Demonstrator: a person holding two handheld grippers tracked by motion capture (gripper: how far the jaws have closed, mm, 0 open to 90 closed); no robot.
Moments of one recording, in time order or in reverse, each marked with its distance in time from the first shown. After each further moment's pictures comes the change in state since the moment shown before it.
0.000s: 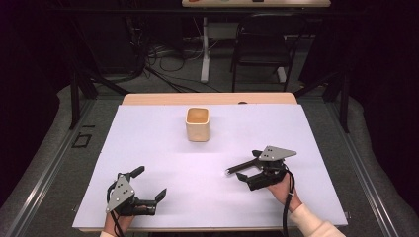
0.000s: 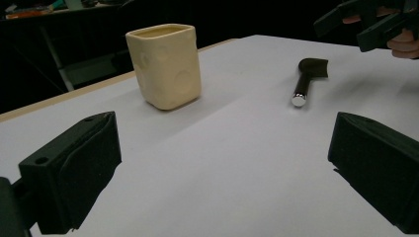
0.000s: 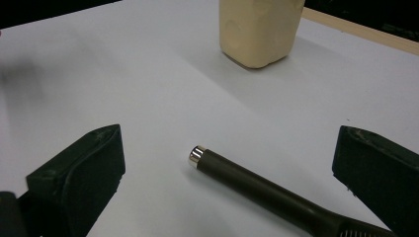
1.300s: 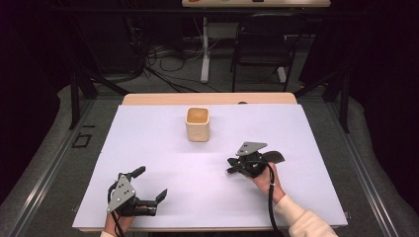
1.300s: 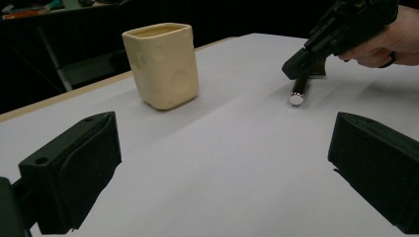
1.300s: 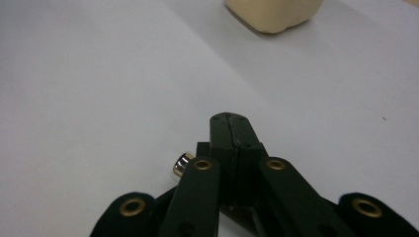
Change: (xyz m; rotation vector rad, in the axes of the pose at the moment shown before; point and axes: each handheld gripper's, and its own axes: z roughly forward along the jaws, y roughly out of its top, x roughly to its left) left arm -0.002 0.001 0.001 0.006 -0.005 0.006; right arm 0.004 0.011 0.058 0.207 -0.034 -0.080
